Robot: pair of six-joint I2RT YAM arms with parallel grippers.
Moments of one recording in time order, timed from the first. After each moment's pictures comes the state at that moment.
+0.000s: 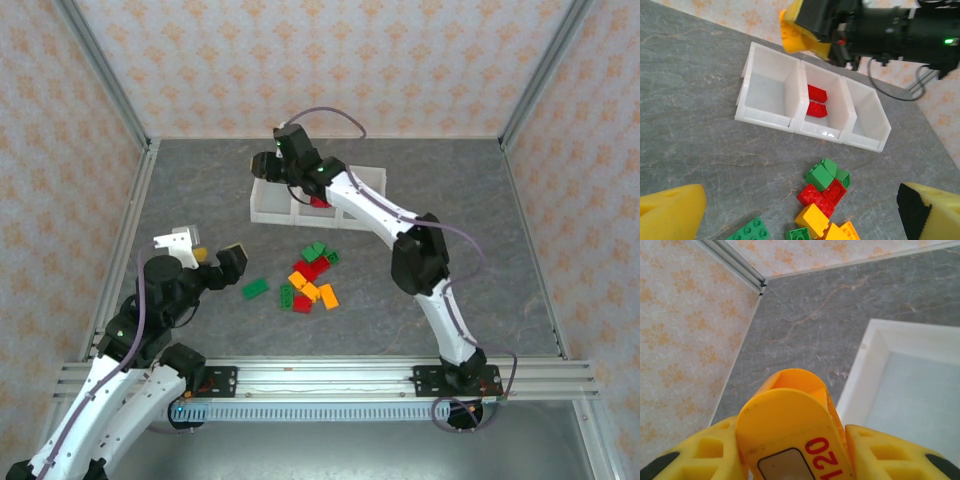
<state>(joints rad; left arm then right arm) -0.39 0.44 0.67 -0.60 -0.10 -0.54 0.73 2.32 2.23 -0.44 -0.11 0.66</state>
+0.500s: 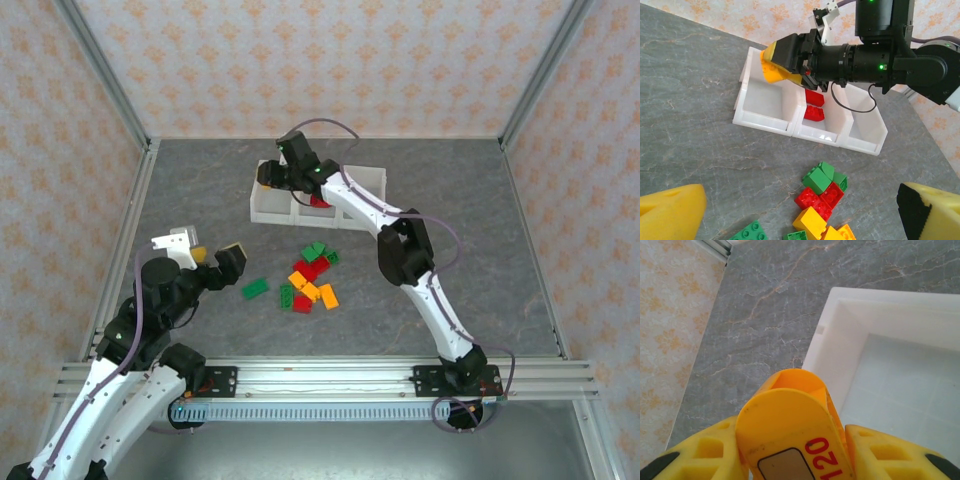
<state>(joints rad) -0.39 0.43 0.66 -0.59 -0.10 -0.54 0.69 2.49 2.31 -0.48 -0.20 0.64</state>
